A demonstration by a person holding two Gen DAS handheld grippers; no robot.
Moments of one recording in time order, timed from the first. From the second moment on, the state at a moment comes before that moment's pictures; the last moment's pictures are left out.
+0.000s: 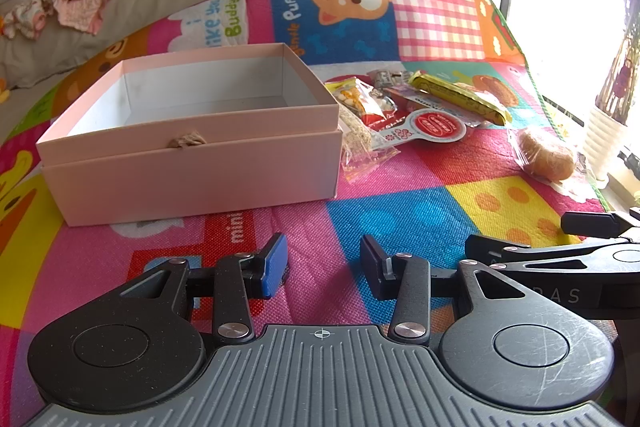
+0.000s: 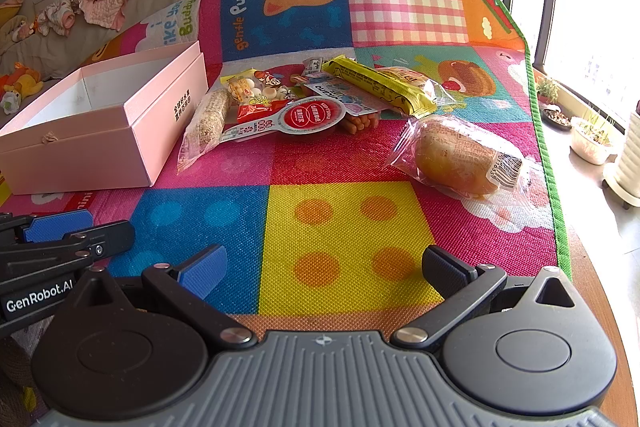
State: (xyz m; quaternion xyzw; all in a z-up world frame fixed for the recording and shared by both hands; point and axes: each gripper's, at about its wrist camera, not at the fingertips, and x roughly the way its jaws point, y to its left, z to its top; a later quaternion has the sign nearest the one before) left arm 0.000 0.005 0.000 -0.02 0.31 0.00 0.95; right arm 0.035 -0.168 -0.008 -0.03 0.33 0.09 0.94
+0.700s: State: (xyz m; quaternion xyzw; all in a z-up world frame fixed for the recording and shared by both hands) left arm -0.001 0.004 0.000 -0.02 0.31 0.00 0.95; right arm 0.036 -0.169 -0.008 -0.03 0.34 0.10 0.94
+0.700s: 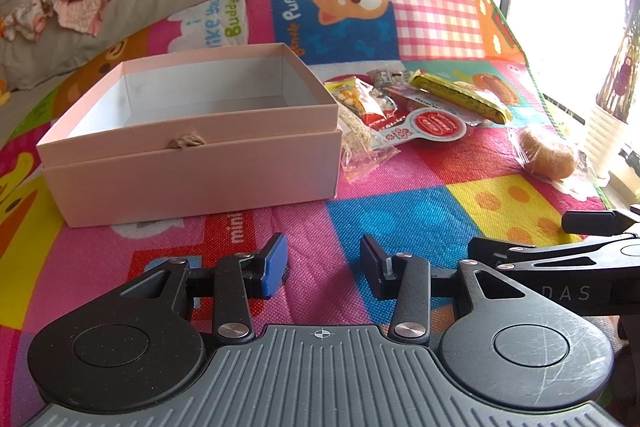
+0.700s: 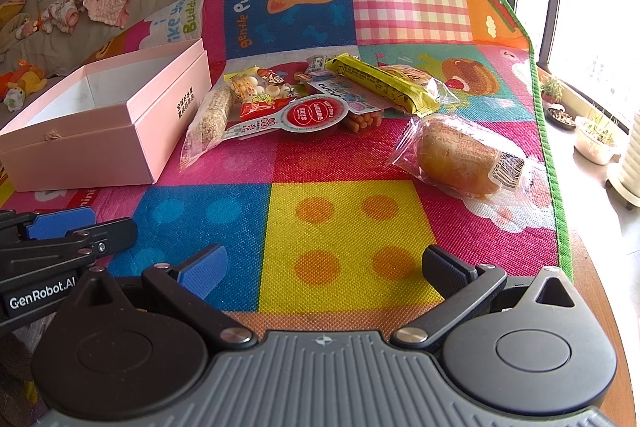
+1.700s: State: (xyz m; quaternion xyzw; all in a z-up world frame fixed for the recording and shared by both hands) left arm -0.002 0.003 0.001 -0.03 0.31 0.00 0.95; right arm 0.052 -0.170 0.004 -0.05 0.41 0.13 0.90
